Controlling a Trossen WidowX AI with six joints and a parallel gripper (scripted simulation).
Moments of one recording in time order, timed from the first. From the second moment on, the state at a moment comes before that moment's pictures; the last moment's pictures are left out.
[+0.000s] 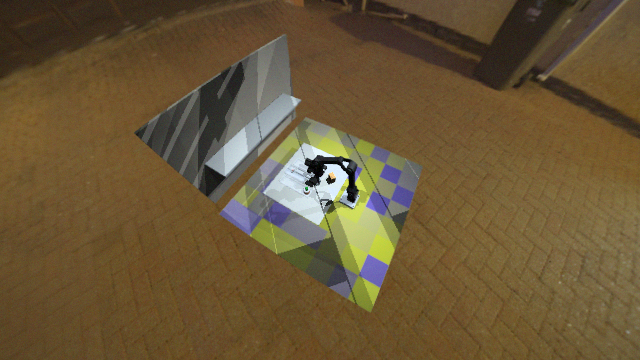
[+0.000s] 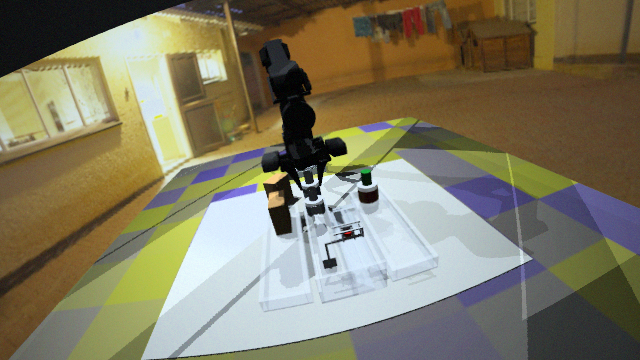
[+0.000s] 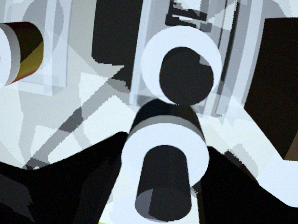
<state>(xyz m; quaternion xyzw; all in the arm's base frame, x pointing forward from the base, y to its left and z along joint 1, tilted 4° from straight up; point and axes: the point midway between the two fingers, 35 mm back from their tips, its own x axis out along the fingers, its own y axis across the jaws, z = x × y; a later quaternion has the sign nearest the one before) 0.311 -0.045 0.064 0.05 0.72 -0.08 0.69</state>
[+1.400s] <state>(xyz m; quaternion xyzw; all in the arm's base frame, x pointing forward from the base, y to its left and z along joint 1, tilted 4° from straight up) 0.330 -0.048 0.064 0.05 0.72 -0.08 0.69</state>
